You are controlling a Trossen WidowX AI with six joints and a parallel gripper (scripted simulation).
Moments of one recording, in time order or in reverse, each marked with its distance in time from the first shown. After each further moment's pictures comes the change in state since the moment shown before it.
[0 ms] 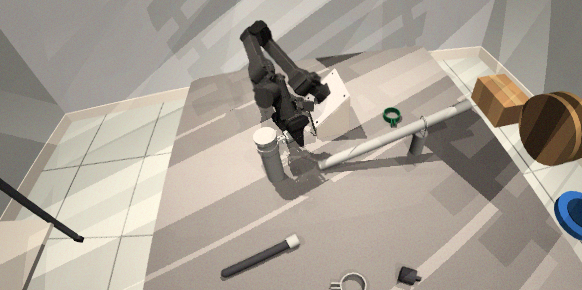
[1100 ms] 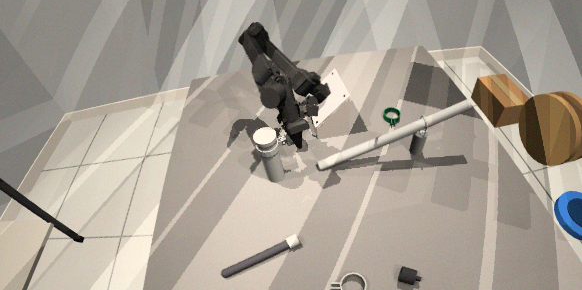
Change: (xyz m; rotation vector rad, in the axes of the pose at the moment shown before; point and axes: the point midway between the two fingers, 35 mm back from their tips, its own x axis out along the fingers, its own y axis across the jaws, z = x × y) arm 0.008 -0.012 0.000 0.130 0.069 -0.006
